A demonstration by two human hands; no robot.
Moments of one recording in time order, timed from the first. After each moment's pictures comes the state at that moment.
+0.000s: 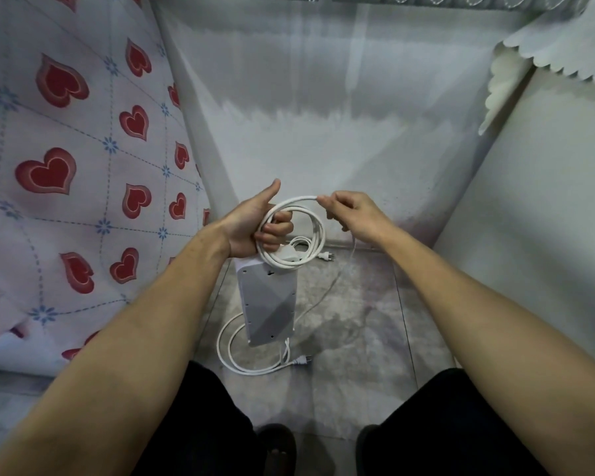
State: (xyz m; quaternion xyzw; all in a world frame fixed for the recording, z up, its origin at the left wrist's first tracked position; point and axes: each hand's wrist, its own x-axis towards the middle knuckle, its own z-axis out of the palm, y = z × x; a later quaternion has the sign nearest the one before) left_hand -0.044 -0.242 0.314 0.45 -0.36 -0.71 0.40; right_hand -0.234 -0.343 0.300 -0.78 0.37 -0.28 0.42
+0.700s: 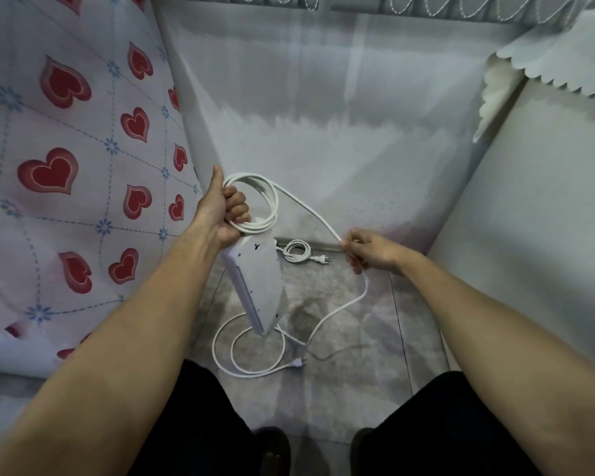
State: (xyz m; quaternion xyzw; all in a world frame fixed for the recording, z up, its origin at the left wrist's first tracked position) left_hand -0.015 -0.248 0.315 0.42 -0.12 -0.56 0.71; right_hand -0.277 -0.343 0.269 -0.76 0.43 -0.12 0.47
